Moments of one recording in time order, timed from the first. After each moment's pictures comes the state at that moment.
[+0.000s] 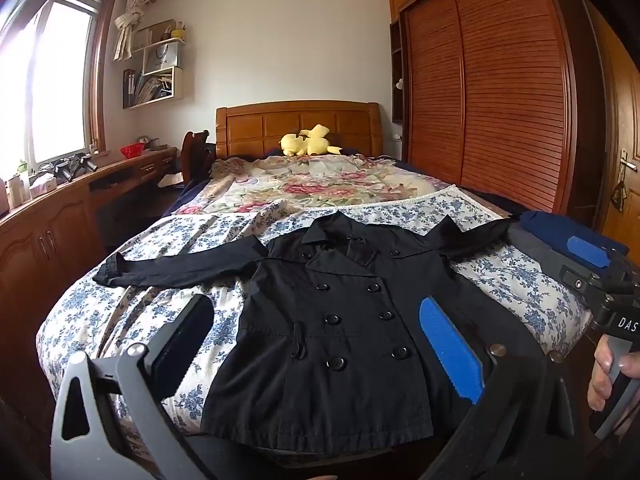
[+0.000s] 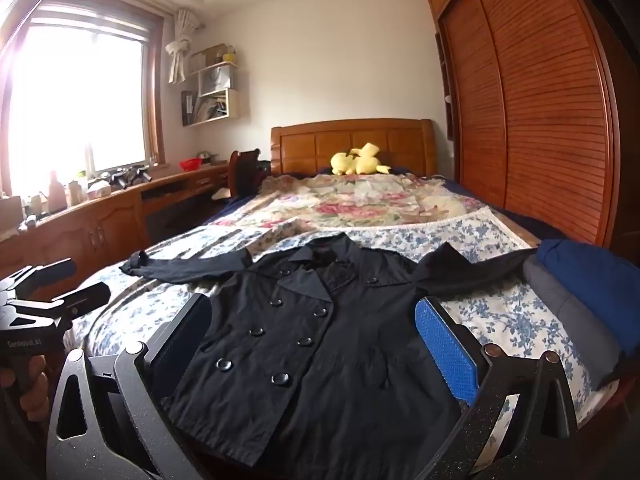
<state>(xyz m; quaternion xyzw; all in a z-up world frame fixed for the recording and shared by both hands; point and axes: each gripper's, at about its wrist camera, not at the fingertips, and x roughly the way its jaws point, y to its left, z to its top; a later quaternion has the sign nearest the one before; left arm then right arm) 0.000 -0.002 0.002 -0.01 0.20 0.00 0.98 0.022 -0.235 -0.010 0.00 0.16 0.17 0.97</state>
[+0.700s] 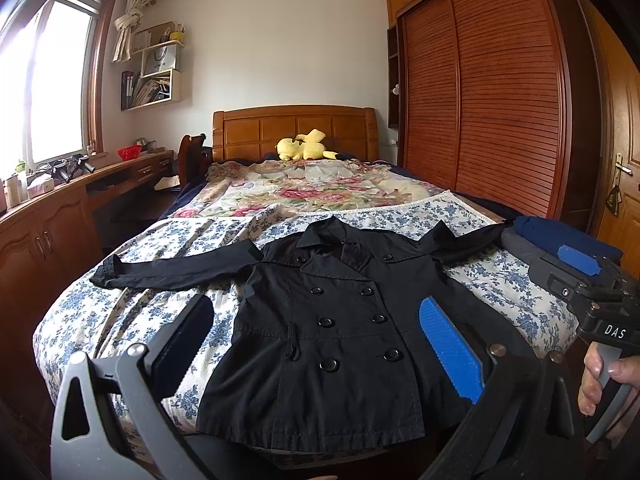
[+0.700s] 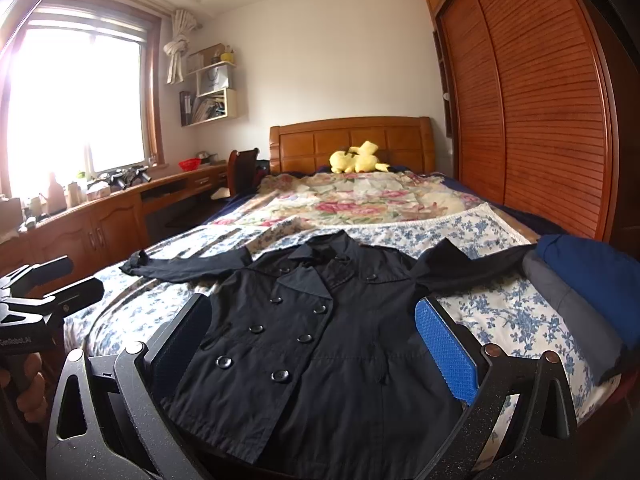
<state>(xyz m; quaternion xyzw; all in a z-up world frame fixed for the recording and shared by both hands) -0.009 -0.004 0.004 -0.01 0.19 -0.01 0.98 0.022 -0.235 -0.012 0.01 0.17 0.17 0.97</state>
